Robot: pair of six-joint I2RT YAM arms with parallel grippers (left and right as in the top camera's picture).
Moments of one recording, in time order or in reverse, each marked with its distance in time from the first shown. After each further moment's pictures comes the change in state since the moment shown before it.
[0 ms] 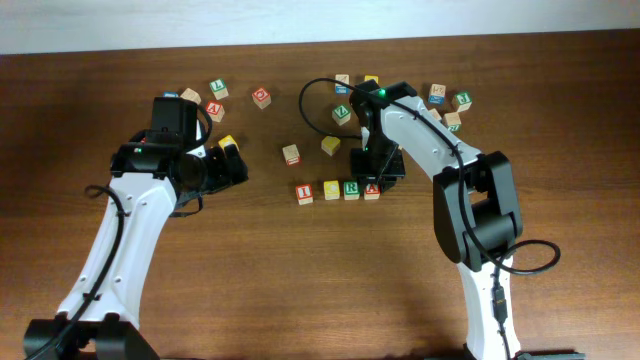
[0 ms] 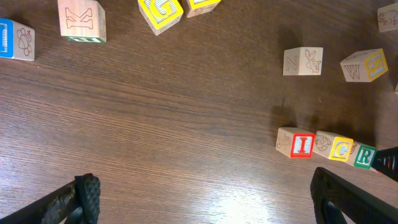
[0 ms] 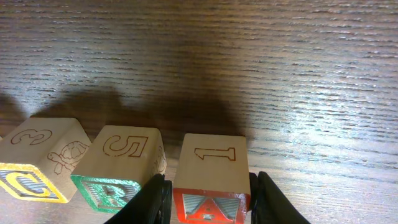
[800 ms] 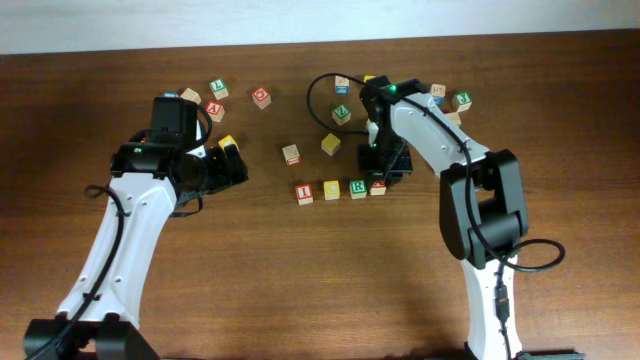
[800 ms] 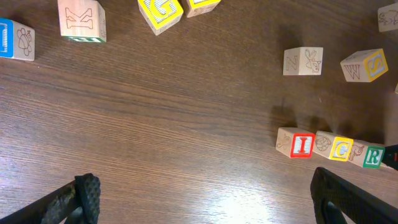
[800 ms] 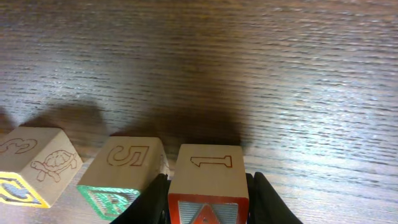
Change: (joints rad) left arm 0.000 0.000 0.000 0.000 0.000 0.000; right arm -0.039 0.000 0.000 0.015 0.000 -0.057
